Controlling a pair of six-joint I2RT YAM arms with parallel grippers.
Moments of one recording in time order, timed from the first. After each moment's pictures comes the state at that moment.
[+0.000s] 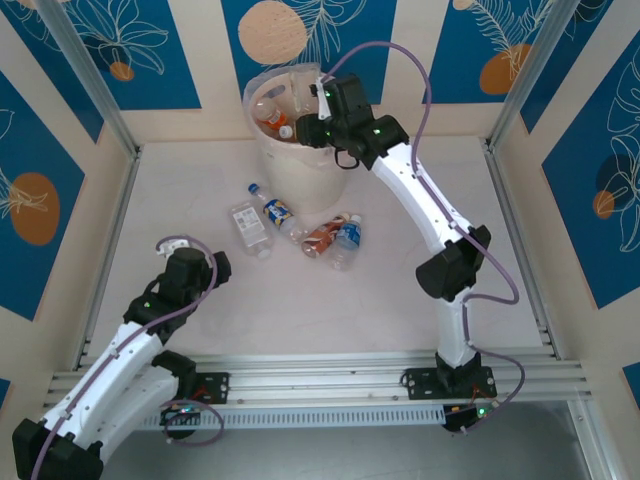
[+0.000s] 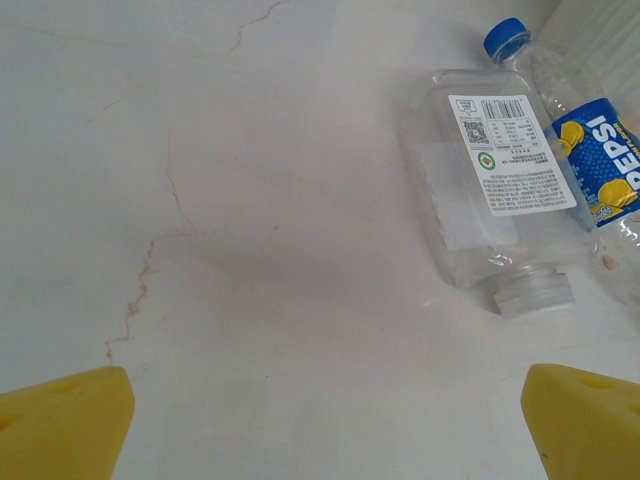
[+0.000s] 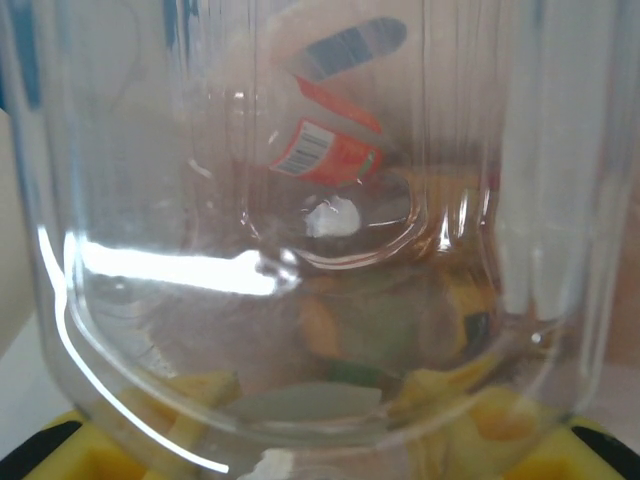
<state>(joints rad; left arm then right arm) -0.40 0.71 0.54 -0.57 -0.38 -0.61 0.58 2.07 2.37 -0.85 -0.01 0.29</state>
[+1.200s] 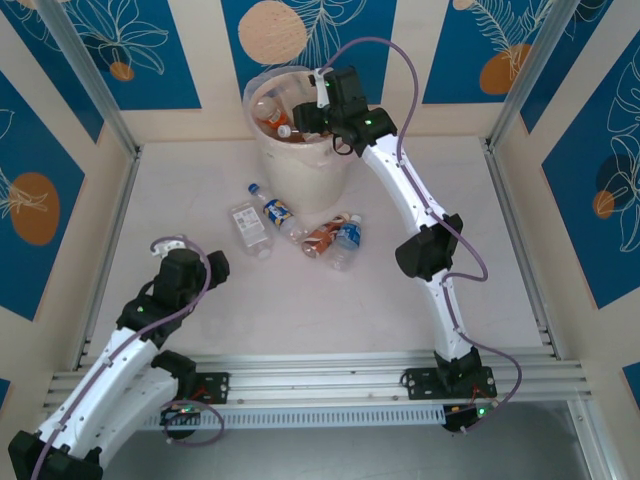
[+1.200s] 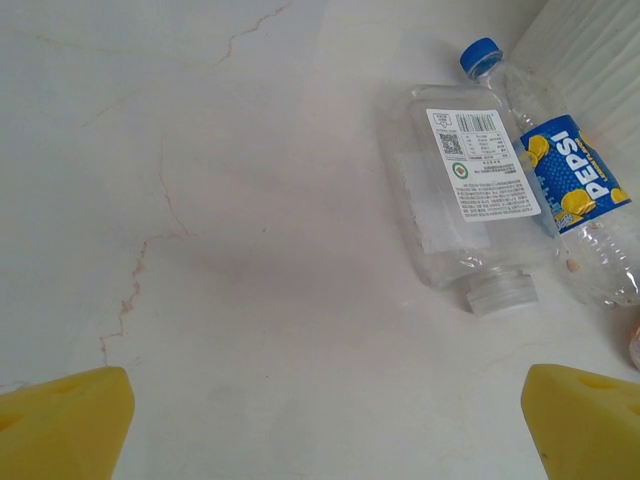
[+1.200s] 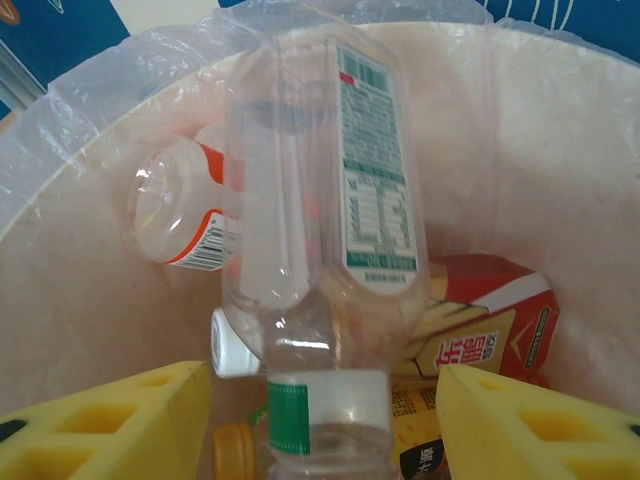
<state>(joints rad) -0.40 0.66 0.57 -0.62 -0.35 -0.63 0.50 2.33 2.67 -0.83 -0.02 0.18</state>
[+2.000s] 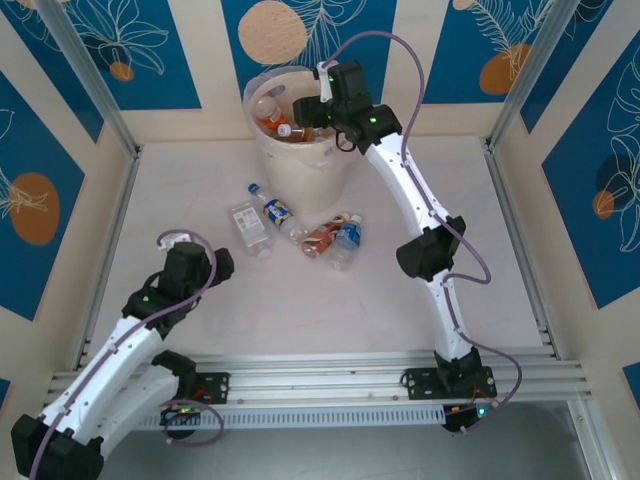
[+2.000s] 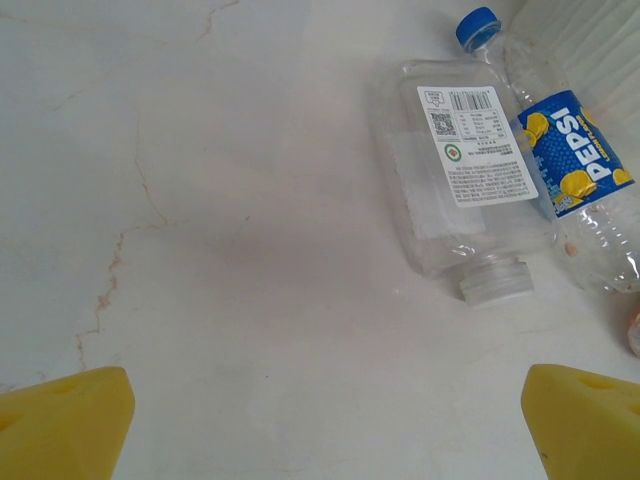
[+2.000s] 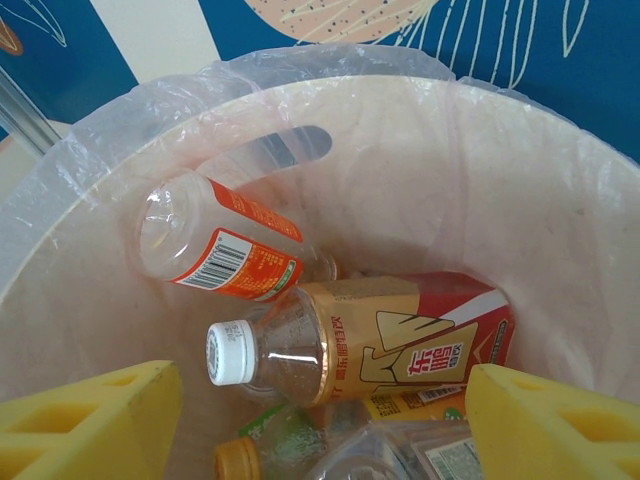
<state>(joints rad) -0.40 0.75 0.60 -0.61 -0.32 -0.63 0.50 2.32 2.71 -0.86 0.01 0.17</state>
